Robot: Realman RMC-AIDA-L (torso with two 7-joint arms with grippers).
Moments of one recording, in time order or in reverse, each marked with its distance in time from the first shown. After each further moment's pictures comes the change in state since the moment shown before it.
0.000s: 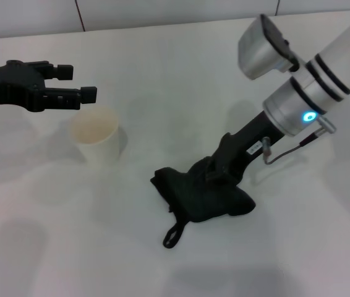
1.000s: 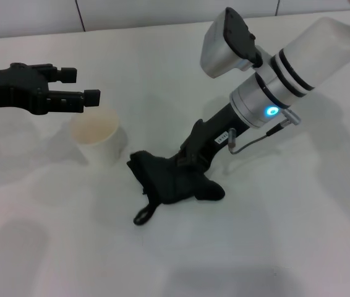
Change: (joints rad) left arm 0.000 -0.005 0.000 0.004 0.005 0.002 0.000; right arm 0.044 0.005 0.003 -0.117 0.016 0.200 0.018
